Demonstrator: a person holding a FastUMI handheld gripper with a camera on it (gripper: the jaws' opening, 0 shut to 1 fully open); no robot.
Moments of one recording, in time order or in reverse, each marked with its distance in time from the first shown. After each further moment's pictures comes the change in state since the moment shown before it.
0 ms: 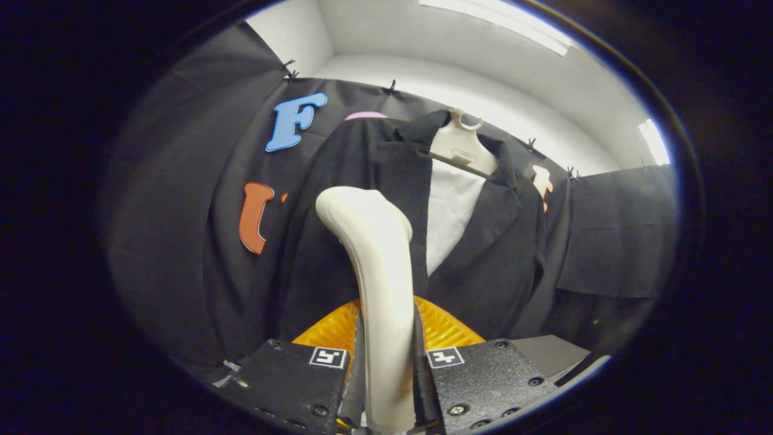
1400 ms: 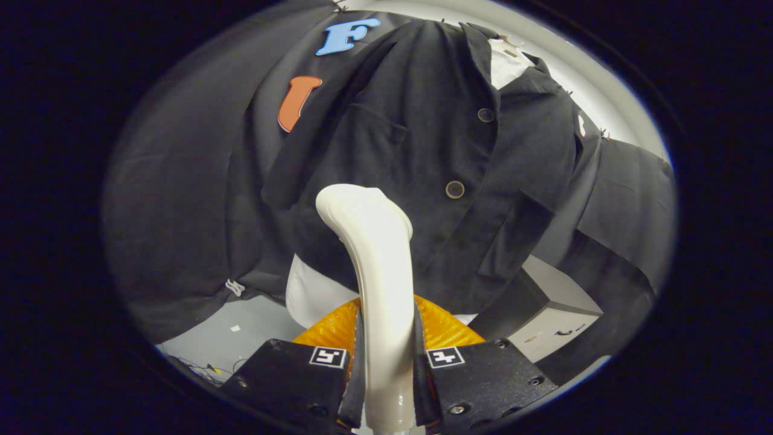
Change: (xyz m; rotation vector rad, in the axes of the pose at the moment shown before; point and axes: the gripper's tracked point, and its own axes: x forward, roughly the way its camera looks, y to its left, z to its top) arm -0.062 0.057 -0.259 -0.140 0.406 0.096
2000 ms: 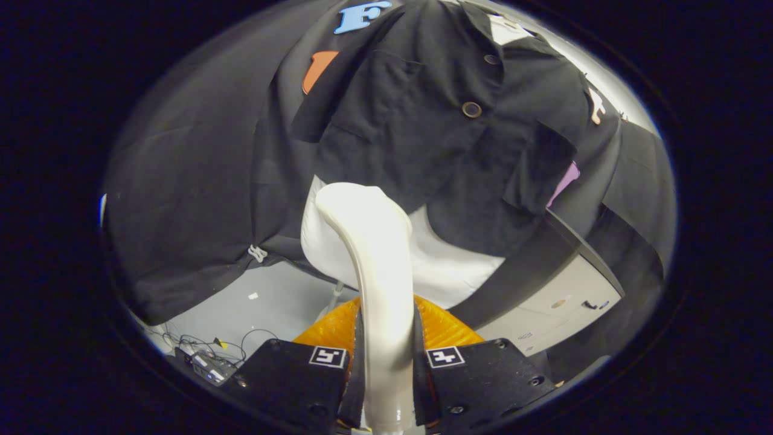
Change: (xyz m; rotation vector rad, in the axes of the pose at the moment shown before) arm -0.026 -0.022 -0.114 0.007 0.131 0.143
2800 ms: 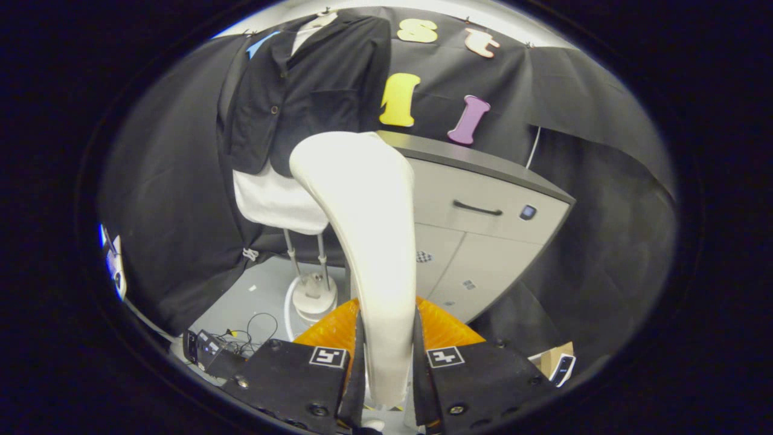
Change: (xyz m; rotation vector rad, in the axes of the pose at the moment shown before) arm -0.178 -0.278 -0.188 0.279 0.037 0.017
